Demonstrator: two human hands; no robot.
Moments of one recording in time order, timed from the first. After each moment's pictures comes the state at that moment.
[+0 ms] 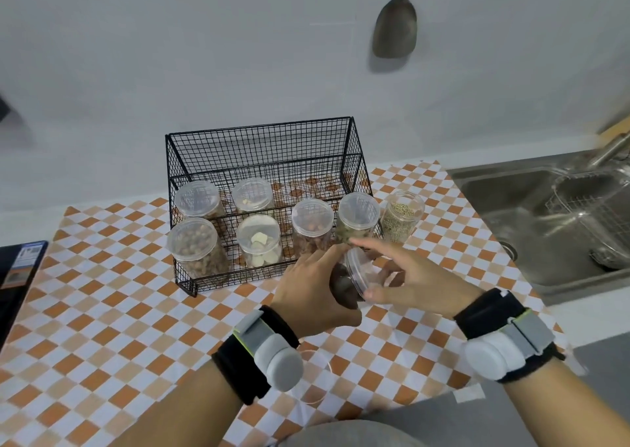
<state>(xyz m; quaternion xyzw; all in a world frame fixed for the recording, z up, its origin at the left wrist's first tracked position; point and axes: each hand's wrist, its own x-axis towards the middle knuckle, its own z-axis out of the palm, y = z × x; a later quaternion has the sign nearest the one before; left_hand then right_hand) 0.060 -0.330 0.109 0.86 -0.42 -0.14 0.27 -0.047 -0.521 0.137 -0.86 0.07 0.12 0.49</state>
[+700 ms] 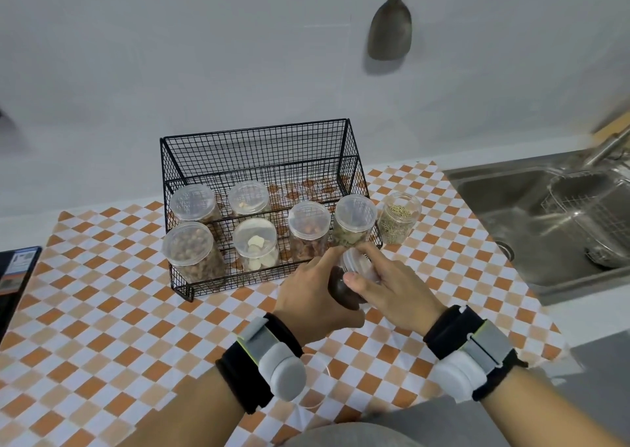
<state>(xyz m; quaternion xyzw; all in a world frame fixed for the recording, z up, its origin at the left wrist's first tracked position) 0.053 -0.336 0.105 0.86 -0.38 -0.16 0.32 -0.038 -0.490 0.117 -0.91 0.17 0.02 0.37</state>
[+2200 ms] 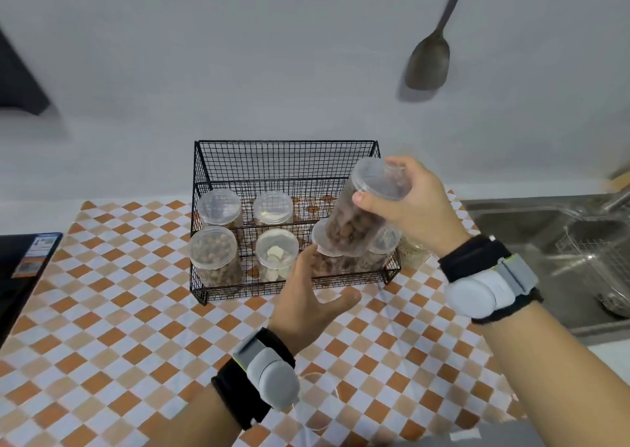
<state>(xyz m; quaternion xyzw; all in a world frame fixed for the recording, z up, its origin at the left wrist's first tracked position) 0.081 -0.306 0.088 0.81 -0.24 -0.17 0.51 0.061 -0.510 0.213 -0.88 0.19 -0.18 0.40</state>
